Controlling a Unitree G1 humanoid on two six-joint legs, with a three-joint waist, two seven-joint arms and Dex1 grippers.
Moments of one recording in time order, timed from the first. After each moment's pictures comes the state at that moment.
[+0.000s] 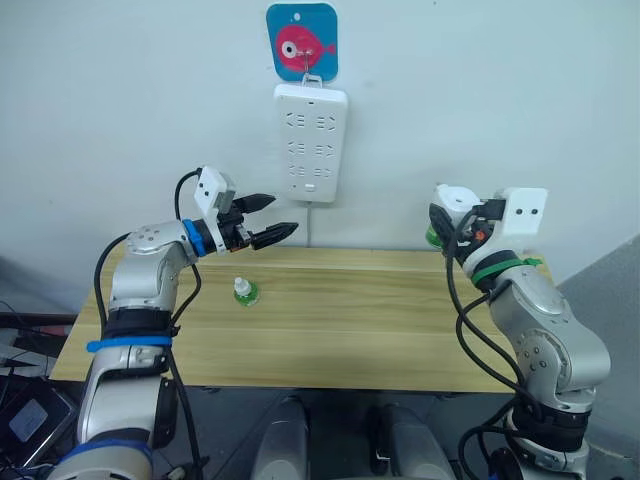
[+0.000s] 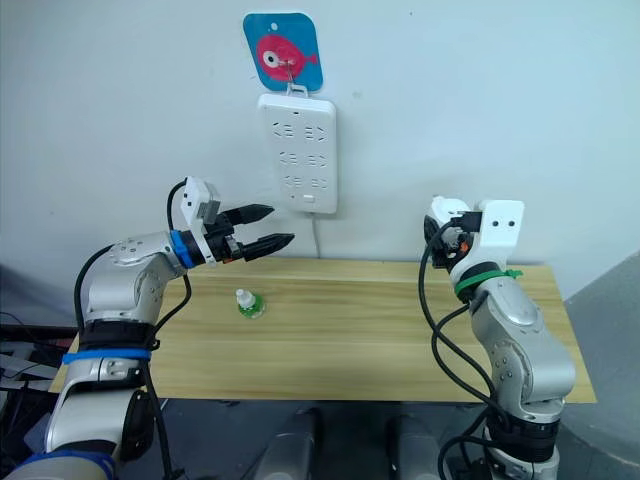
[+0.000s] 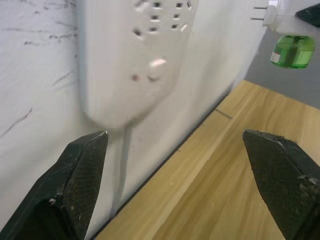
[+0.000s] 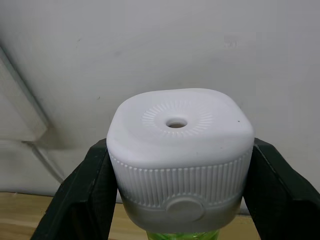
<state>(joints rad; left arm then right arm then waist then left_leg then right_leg) -0.55 0.53 0.15 0.21 -0.35 0.30 -1.05 -0.34 -0.06 -0.30 -0.60 0.42 0.93 0.04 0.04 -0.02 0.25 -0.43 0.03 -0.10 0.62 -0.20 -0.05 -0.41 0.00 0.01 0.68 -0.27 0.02</state>
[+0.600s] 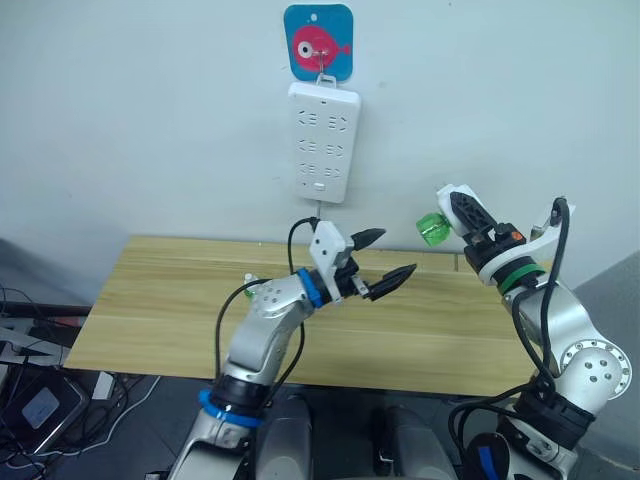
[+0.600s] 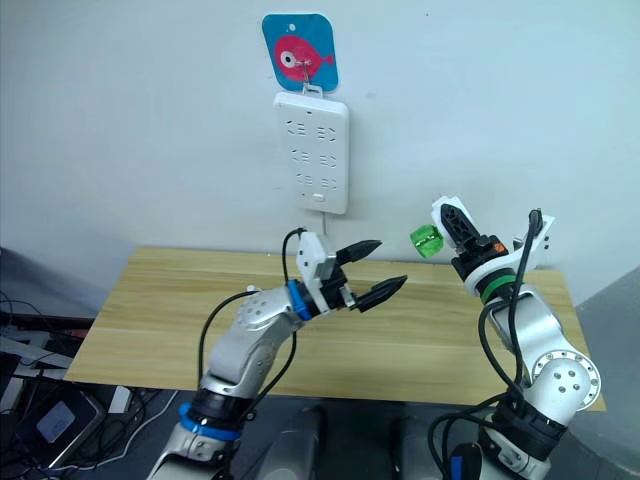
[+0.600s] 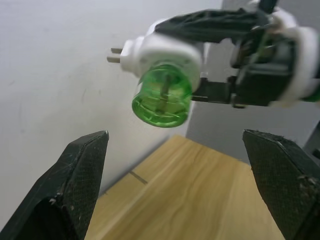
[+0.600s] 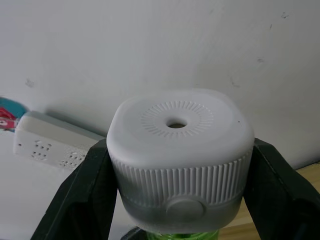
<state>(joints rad) -0.43 0.05 -0.21 -0.01 -0.28 0.17 -0.72 -0.36 -0.01 -0.58 -0.48 1.43 1.01 -0.42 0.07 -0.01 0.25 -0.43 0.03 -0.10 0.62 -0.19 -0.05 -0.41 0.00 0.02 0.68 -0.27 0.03</state>
